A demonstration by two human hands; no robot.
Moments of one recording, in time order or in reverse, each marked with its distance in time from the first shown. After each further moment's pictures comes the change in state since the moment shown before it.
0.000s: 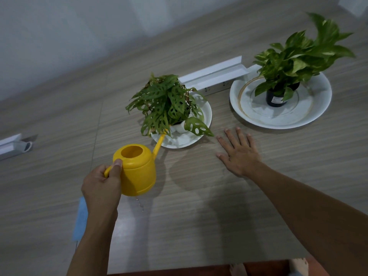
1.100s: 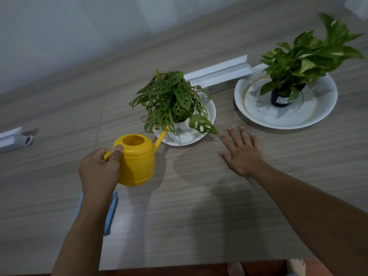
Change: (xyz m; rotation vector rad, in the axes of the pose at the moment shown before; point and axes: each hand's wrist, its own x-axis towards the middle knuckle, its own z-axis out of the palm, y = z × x) left_hand 0.023 0.016 -0.008 0.048 -0.045 0.053; right_hand -0.002 -0.003 -0.003 -0.023 -0.022 0.014
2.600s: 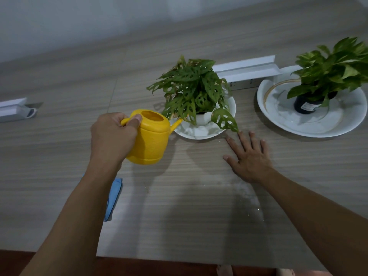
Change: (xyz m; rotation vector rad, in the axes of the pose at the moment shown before) left_hand 0.036 0.010 -0.010 0.079 -0.036 0.083; right_hand 0.000 -0.031 0.008 -0.019 0.018 -0.001
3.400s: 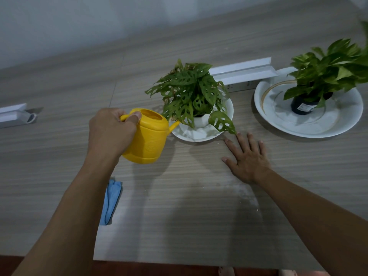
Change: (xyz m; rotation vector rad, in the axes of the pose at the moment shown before) left_hand 0.012 0.017 -0.005 0.072 -0.015 0.019; right_hand 0.001 0.000 -0.001 0.004 -0.013 0.003
